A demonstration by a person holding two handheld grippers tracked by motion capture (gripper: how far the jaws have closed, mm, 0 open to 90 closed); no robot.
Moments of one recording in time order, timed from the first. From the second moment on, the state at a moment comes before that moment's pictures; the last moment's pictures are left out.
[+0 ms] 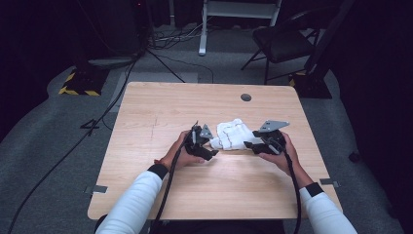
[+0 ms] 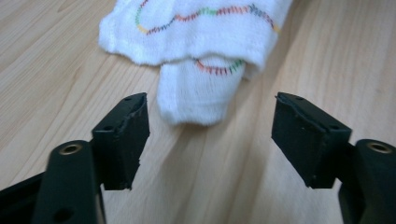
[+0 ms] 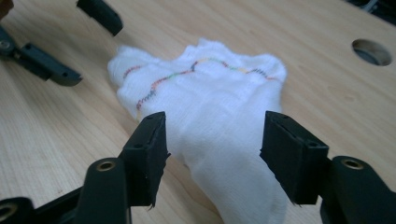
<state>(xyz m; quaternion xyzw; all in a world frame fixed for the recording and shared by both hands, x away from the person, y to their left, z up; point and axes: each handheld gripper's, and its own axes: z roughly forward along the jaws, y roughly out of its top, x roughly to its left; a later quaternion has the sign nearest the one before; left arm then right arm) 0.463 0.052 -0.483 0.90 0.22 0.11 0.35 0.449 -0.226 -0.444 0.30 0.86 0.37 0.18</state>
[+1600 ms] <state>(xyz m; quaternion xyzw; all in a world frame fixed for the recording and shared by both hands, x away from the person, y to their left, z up) 0.395 0.081 -0.467 0.91 0.14 0.11 0.37 0.396 -0.142 -0.463 0.19 0.90 0.34 0.21</state>
